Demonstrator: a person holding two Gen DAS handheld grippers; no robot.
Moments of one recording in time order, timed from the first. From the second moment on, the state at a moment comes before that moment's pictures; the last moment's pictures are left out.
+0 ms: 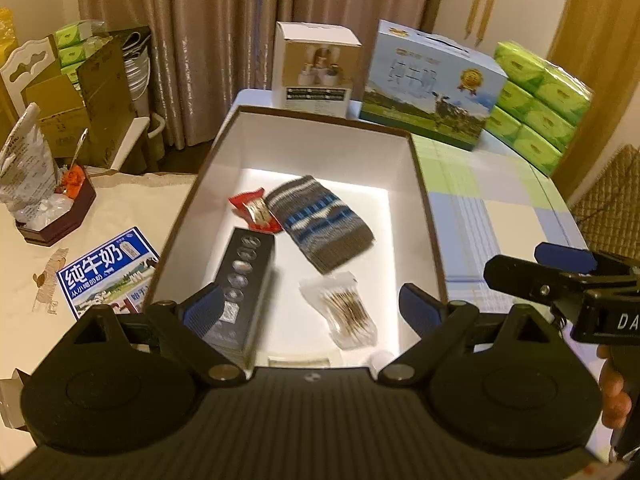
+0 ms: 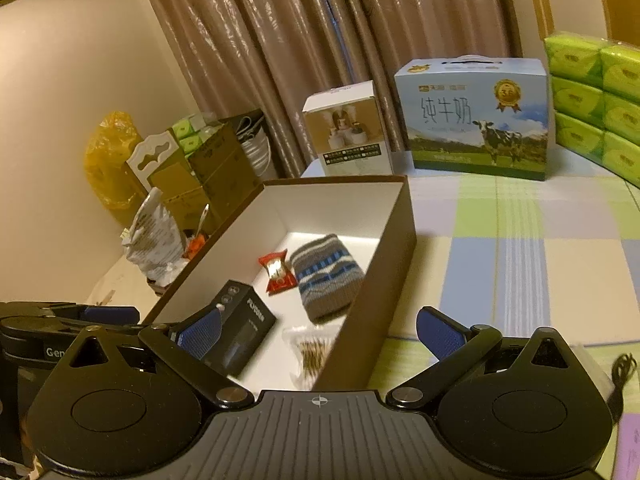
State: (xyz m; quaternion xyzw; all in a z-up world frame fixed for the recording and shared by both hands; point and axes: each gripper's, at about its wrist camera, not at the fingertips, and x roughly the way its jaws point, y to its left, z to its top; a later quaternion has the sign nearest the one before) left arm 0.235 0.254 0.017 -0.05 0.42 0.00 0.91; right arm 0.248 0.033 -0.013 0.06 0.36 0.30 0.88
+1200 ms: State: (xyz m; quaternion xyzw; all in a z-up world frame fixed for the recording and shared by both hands) left arm 0.167 0.096 -0.015 -0.02 0.47 -0.09 0.88; right arm 0.174 -0.136 -0.030 0.07 0.43 0.22 0.87
